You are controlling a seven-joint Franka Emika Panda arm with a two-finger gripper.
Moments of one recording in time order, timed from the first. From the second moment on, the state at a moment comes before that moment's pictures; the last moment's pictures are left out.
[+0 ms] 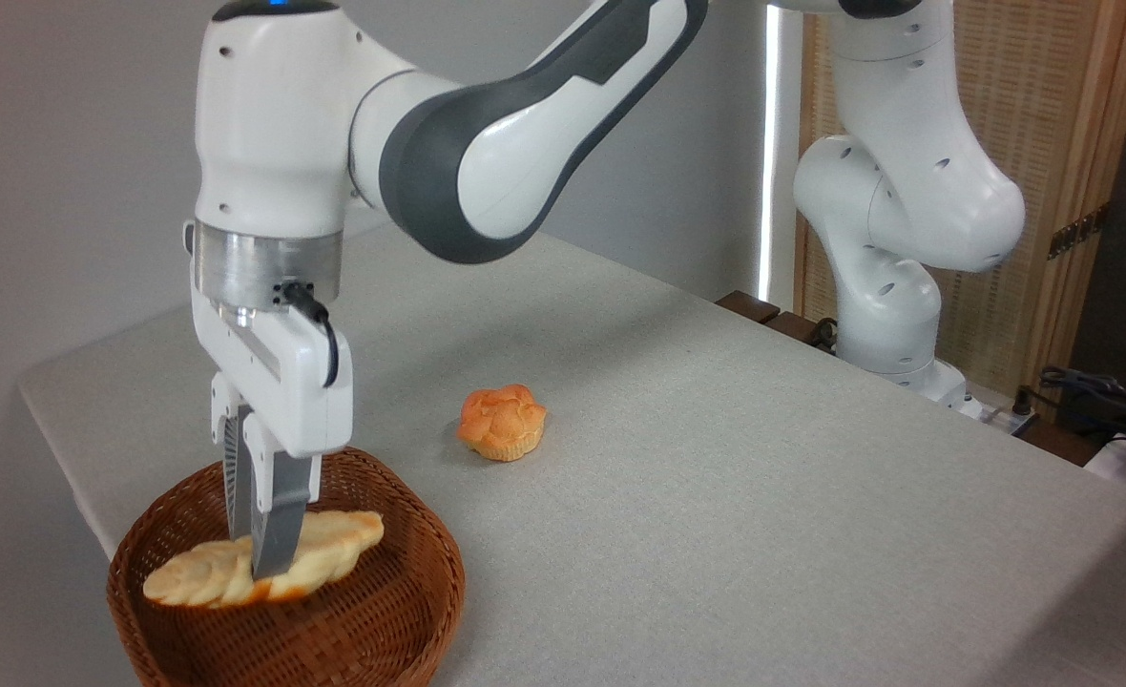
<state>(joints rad) -0.03 0.24 -0.03 -1.67 0.01 2.26 0.76</state>
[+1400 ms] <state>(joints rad) -0.07 -0.05 0.01 -1.88 -0.04 1.68 0.76</state>
